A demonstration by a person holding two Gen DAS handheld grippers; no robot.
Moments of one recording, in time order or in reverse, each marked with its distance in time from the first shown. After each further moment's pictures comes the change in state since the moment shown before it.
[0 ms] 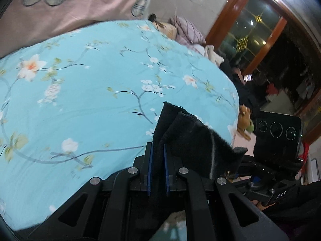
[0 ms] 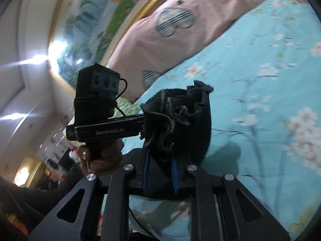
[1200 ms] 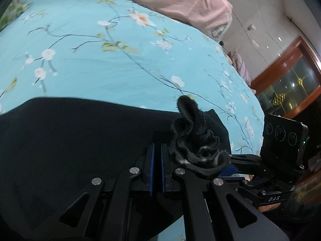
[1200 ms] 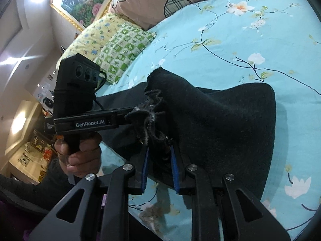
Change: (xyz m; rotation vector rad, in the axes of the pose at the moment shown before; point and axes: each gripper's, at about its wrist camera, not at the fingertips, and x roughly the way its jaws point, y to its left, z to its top) left arm -0.078 0.121 -0.166 -0.466 -0.132 0.153; right arm 0.161 0.040 -0.044 -0.183 0.459 -0.010
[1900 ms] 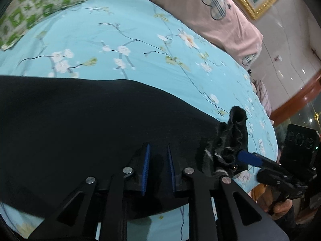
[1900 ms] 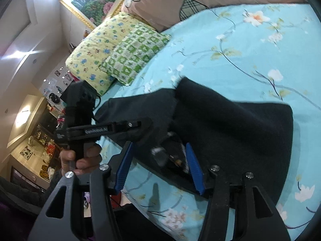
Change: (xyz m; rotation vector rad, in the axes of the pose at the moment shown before) left arm -0.069 0.052 -0.036 -0.205 -0.122 0.145; right arm -0.002 0.035 0.014 -0.058 -0.016 0.054
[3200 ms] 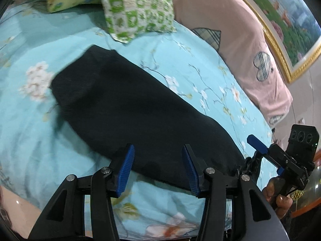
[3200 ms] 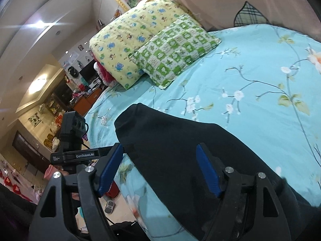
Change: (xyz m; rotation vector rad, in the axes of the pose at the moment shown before) left arm -0.133 0.114 -0.055 -0.357 -0.248 0.172; right arm 0.084 0.071 0.073 -0.223 0.103 0.128
